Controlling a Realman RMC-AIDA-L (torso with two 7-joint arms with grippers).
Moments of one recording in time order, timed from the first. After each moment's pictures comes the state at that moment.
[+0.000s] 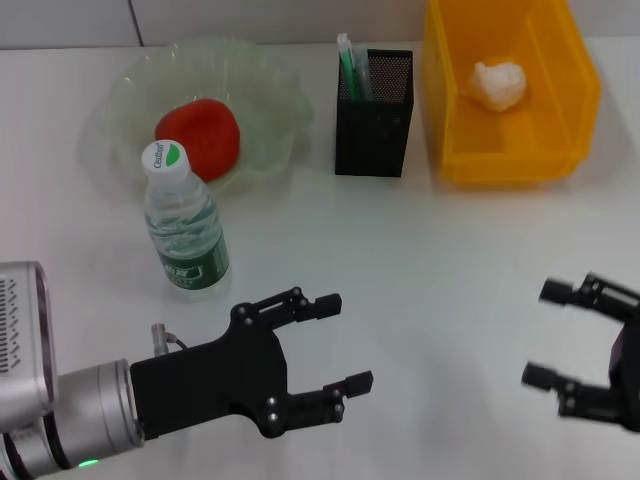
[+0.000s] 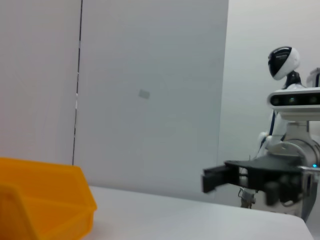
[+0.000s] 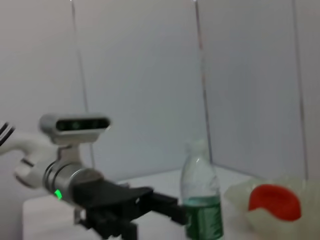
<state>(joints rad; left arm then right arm) -0.16 -2.05 1.72 0.62 1.03 1.42 -0.82 0.14 2.08 -0.70 -0.67 -1.80 -1.88 0.93</state>
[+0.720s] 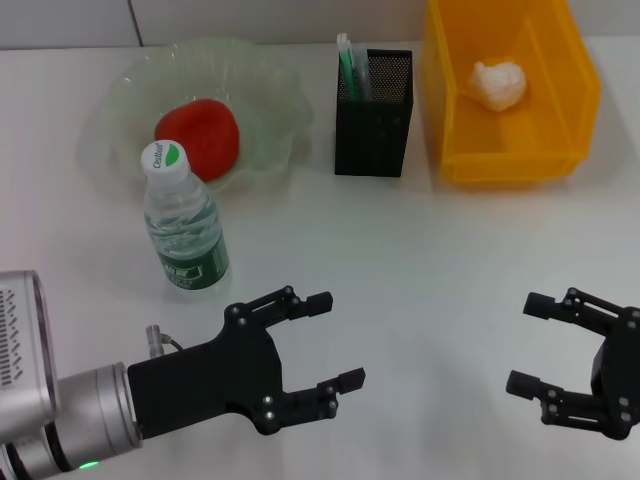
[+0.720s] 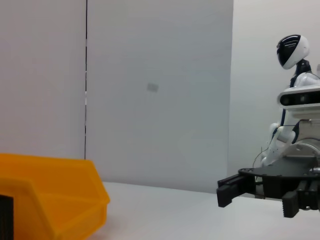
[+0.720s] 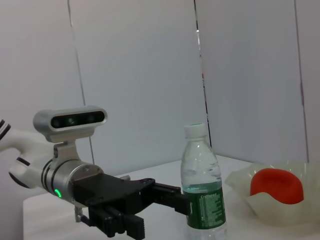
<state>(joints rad) -0.18 -2.06 1.69 0.55 1.03 1.43 -0.74 0.16 2.08 -0.70 -0.59 -1.83 -1.84 0.90</state>
